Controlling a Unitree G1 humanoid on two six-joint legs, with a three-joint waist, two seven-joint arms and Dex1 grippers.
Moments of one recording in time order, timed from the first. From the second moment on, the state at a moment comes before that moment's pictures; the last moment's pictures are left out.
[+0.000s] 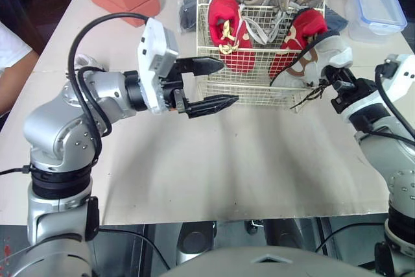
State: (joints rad) left arm -0.57 0.75 0.08 -0.47 -0.82 0.81 -0.85; right arm -0.20 -0.47 -0.22 -0.64 1.09 0.67 -0.34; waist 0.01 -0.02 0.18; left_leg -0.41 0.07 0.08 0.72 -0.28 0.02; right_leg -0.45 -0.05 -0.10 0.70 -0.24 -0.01
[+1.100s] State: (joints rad) left arm -0.52 0.76 0.09 -0.46 -0.76 0.74 -0.86; right arm -0.08 -0.74 -0.34 -0.65 0.92 0.76 0.10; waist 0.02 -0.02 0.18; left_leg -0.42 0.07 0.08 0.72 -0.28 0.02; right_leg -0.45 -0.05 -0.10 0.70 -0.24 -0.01
